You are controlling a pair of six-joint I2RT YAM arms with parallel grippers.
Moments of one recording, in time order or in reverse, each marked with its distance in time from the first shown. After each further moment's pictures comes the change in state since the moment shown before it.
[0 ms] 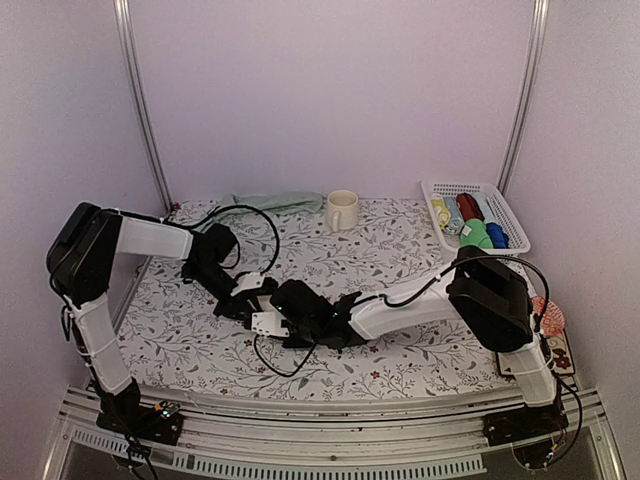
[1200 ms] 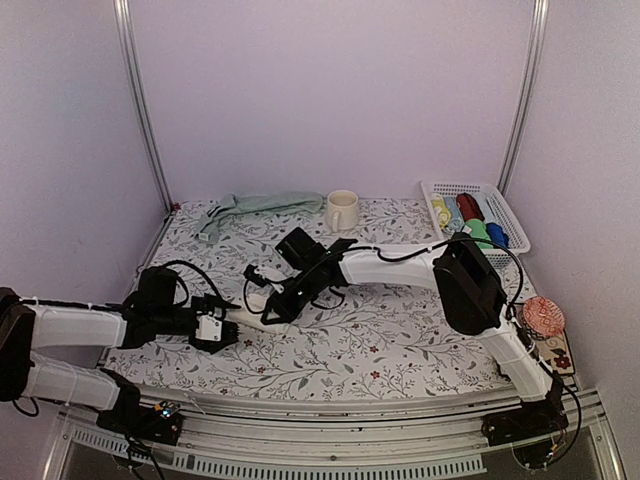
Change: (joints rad) left arm 0.016 -0.727 -0.824 0.846 -0.080 0.119; right arm -0.190 0.215 0.528 -0.530 -0.831 0.670
